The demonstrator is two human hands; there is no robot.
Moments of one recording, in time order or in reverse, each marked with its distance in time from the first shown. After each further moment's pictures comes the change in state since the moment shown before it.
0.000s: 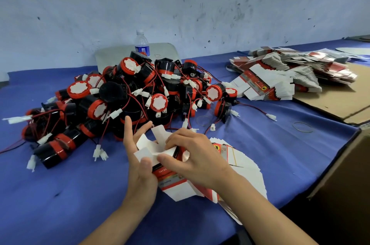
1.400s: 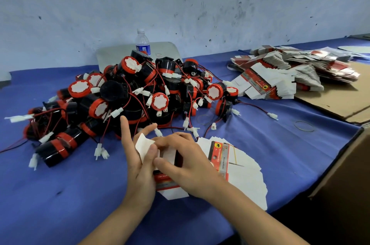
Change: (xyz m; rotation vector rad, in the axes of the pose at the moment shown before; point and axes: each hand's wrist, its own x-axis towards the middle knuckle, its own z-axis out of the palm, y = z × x) left_hand -0.002 -0.003 -0.003 0.015 0.028 -0.036; right_hand -0.007 -0.009 0.020 0.246 -0.017 0.048
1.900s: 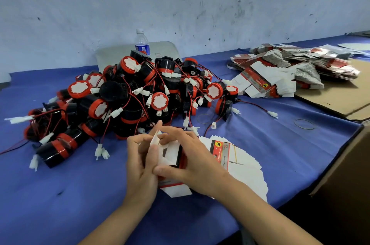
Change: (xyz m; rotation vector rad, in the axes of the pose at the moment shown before) left_hand -0.003 0.010 0.003 0.110 0.043 -0.048; right_hand -0.003 0.013 -0.011 -0.099 -0.039 -0.039
